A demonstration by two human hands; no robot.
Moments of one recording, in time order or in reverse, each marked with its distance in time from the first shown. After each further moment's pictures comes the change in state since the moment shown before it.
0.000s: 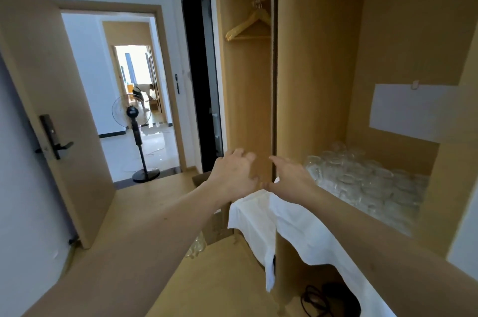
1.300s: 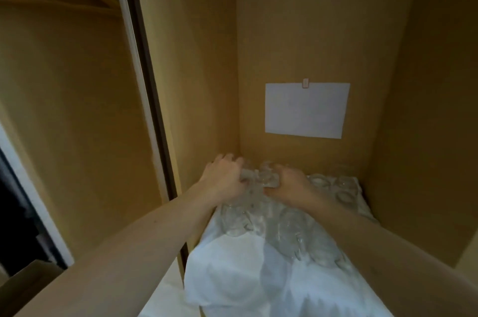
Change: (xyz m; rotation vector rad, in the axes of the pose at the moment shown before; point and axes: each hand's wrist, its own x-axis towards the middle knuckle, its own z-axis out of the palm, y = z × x) left_hand 0.422 0.064 0.153 -0.189 -0.158 0.764; right_hand 0.211 0.228 -0.008 -0.076 0.232 0.707
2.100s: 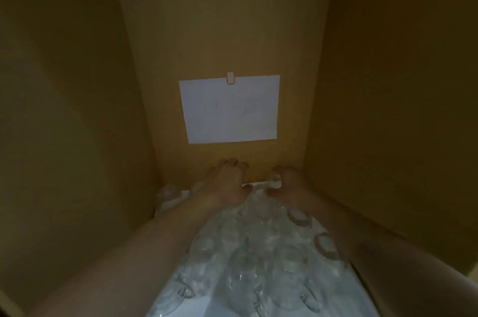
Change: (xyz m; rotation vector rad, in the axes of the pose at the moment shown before) left_hand 0.211 0.090 0.097 -0.151 -0.044 0.372; right_hand 0.072 0.174 -0.027 -0.072 0.131 0.462
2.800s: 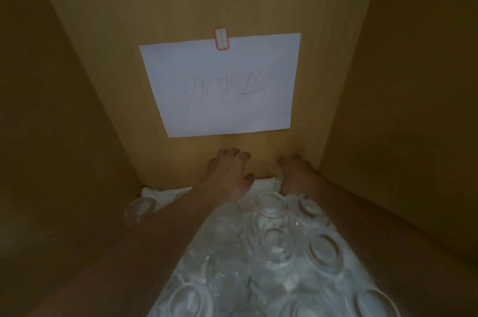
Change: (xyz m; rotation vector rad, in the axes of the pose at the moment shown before) left_hand 0.118 -0.041 0.069 -0.074 -0.052 -0.038; right_hand 0.144 0.046 0.043 -0.308 -0.321 0.097
